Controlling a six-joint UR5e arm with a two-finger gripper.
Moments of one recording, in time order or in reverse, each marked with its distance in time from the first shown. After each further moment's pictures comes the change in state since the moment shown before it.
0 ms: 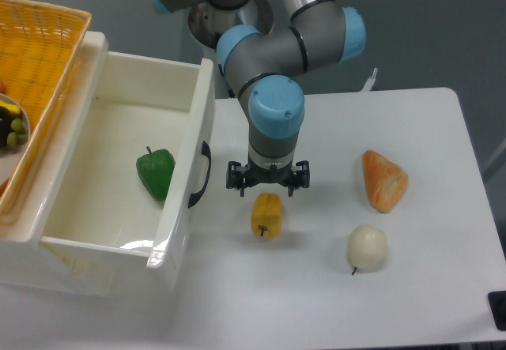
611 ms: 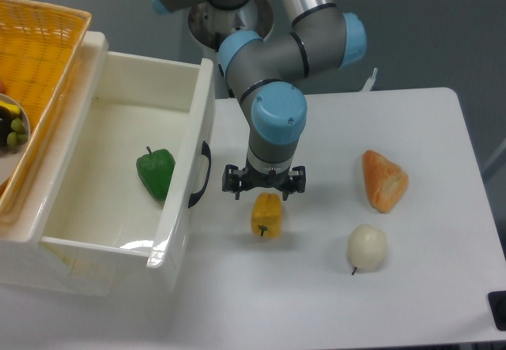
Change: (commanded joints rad) arm 0.003 -0.021 -0.003 -0.003 -0.048 0.011
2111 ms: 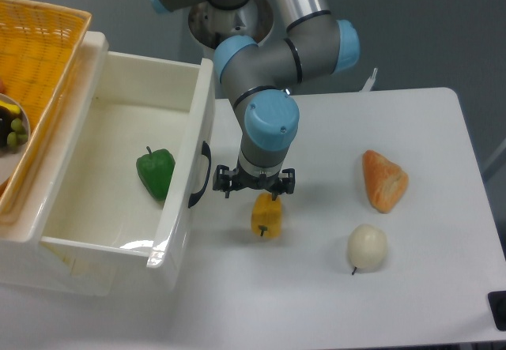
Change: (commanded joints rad) arm -0.031 0.008 -0.015 -0.018 0.000 -0.003
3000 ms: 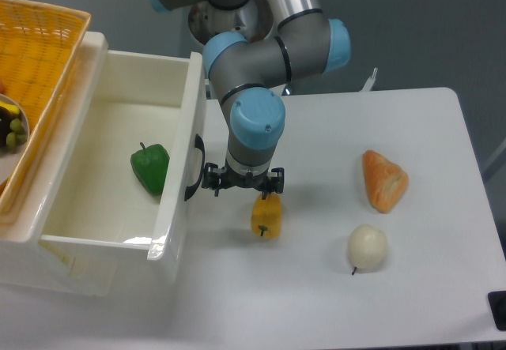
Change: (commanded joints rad) arm -0.032 0.008 0.009 -0.021 -0.003 -0.008
